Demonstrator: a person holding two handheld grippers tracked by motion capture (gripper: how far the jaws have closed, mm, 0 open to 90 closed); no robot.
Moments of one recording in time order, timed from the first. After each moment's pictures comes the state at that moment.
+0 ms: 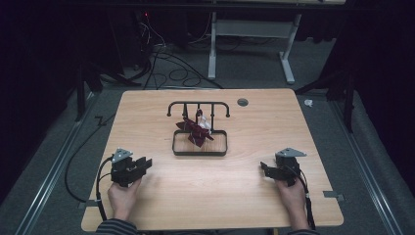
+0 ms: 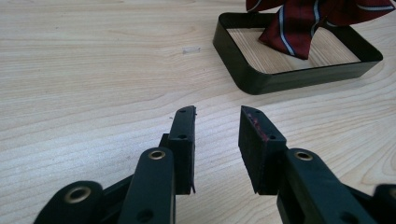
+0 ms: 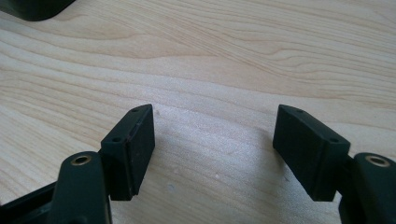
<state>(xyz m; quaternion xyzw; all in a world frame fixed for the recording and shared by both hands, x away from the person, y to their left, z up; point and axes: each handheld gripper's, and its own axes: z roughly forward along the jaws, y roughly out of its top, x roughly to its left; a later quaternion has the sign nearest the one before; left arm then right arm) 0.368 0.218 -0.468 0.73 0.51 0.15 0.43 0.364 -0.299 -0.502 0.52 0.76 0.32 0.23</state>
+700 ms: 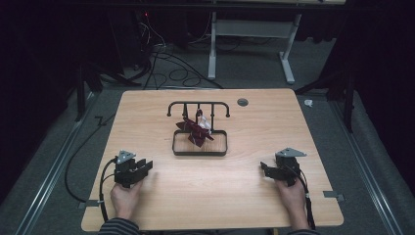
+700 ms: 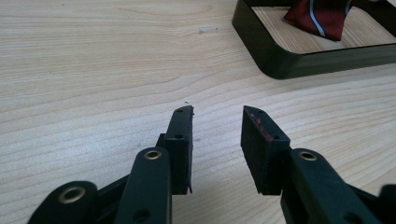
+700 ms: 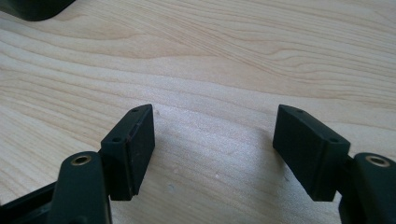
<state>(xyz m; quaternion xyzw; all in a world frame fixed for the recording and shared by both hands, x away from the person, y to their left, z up) 0.374 0.215 -0.487 0.73 0.53 0.16 0.40 0.364 -0.299 -0.502 0.52 0.76 0.32 0.23</state>
